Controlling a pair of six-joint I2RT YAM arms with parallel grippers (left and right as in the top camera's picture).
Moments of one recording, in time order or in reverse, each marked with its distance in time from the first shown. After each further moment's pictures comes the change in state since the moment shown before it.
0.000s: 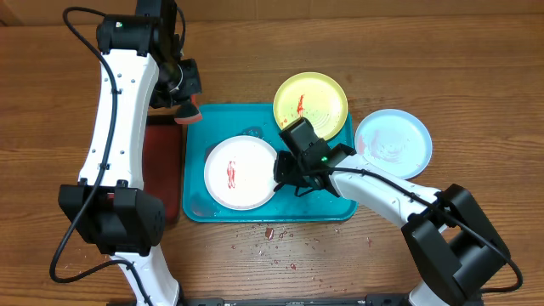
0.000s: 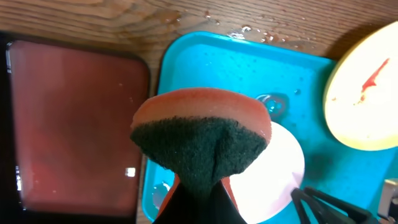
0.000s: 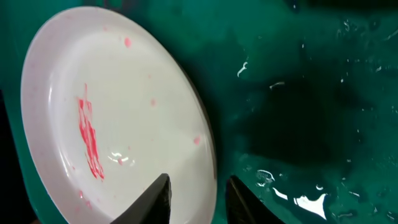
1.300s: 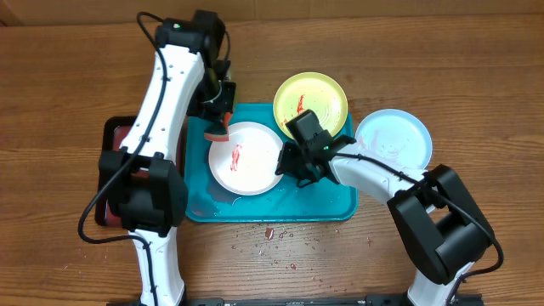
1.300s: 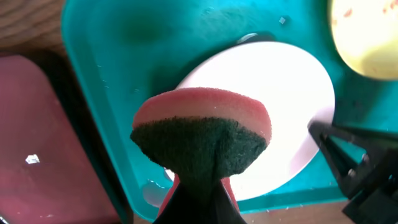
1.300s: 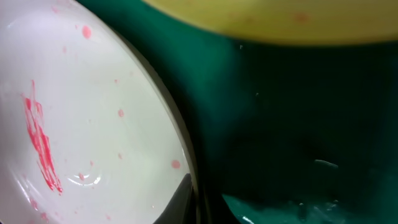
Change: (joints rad) left arm -0.133 0.162 0.000 -0.052 0.030 0.195; right arm -0.077 0.111 0.046 0.014 -0.059 0.044
